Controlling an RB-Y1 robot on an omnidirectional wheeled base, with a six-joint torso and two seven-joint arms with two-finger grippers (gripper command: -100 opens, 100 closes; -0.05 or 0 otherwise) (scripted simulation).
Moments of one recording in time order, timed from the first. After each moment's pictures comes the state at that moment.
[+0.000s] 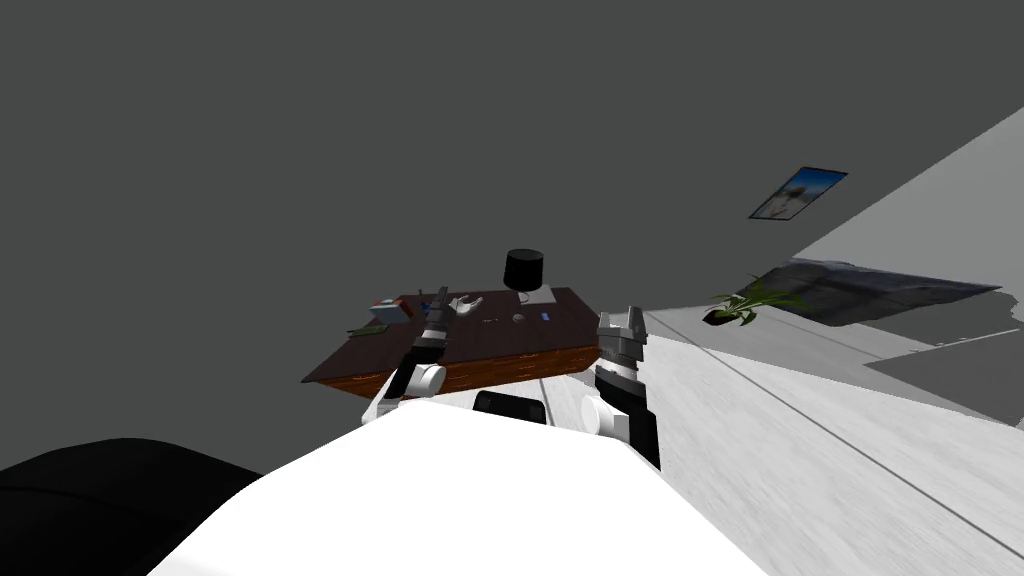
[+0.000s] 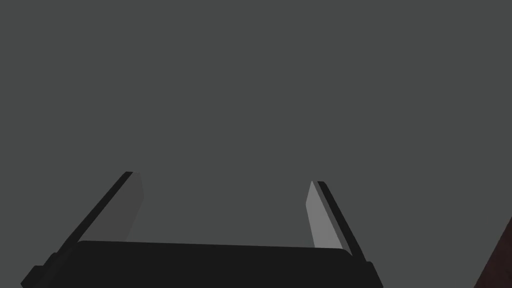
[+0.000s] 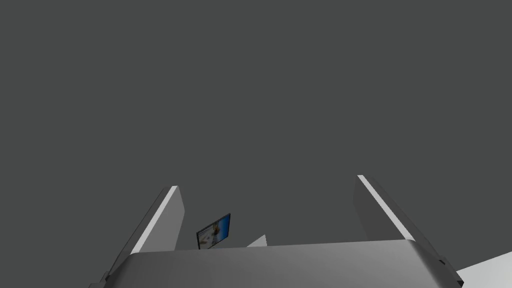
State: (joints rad) left arm 0.45 0.13 -0.03 -2.14 0.18 -0.31 -0.12; right arm 0.53 0.04 0.03 -2.22 -0.10 -0.48 0.04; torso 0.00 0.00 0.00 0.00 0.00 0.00
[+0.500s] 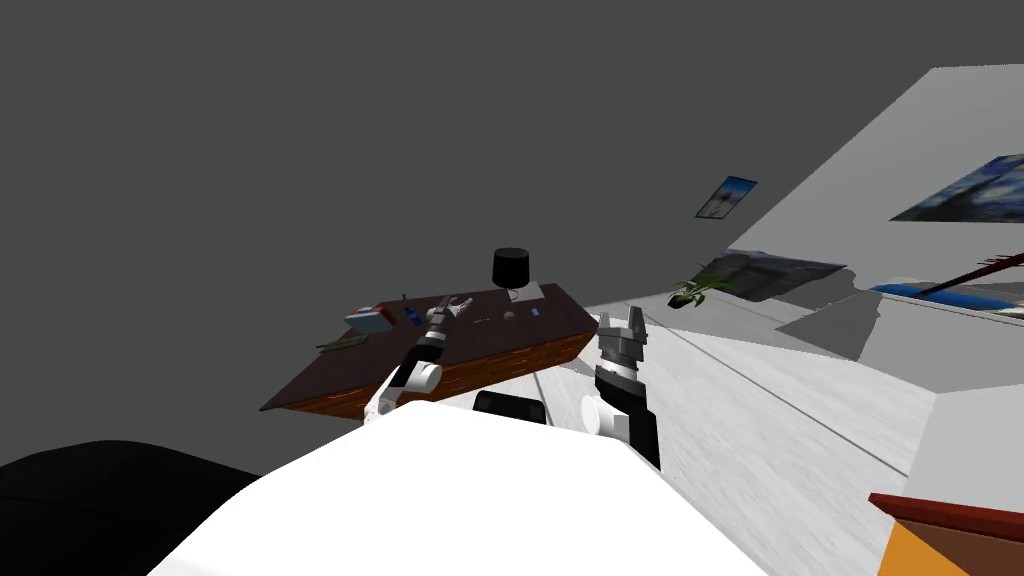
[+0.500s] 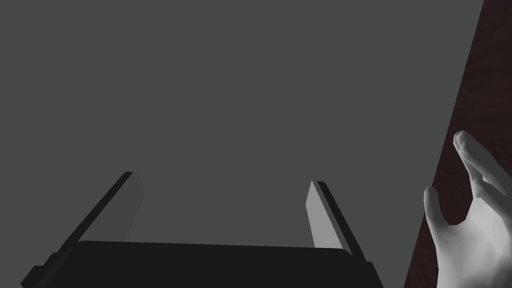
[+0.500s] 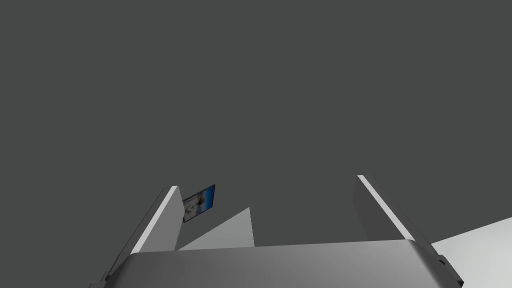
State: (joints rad) left arm 0.40 0.21 0.01 -1.97 0.26 -0.24 -0.10; right arm 0.53 0.04 0.03 -2.22 -0.10 -0.48 0.04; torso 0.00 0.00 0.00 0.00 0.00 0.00
